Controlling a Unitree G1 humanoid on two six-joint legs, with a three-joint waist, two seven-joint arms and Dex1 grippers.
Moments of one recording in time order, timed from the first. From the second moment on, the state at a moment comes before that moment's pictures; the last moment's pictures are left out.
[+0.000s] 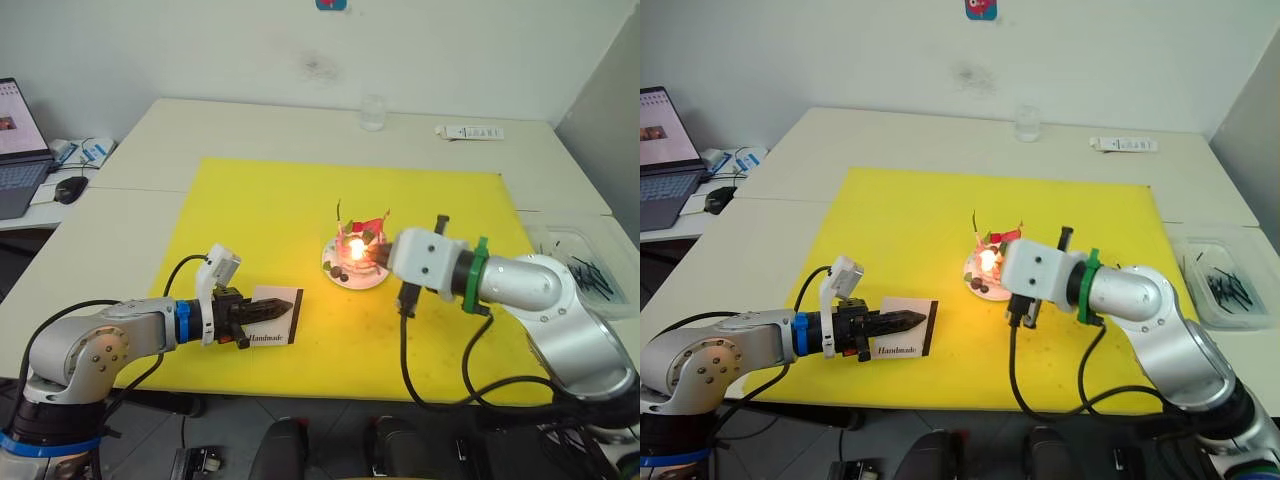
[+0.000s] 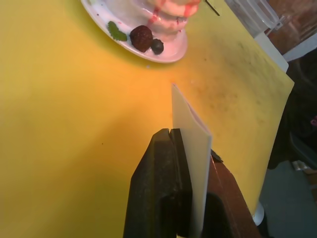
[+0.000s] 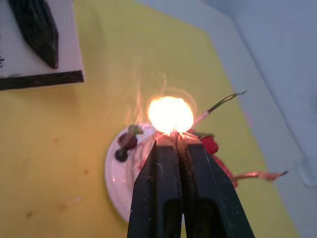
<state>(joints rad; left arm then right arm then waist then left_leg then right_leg) -0.20 0.77 0.13 -0.33 -0.96 1.08 -0.72 -0.57 -0.63 0.34 -0.68 -0.06 0.70 0.75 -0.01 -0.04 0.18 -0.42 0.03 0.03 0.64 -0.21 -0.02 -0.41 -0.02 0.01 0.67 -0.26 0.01</state>
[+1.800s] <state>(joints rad) -0.24 0.72 0.09 -0.33 -0.92 1.08 -0.72 -0.72 -0.50 0.41 -0.31 -0.30 0.48 0.70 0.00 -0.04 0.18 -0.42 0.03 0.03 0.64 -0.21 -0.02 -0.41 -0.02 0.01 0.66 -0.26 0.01</state>
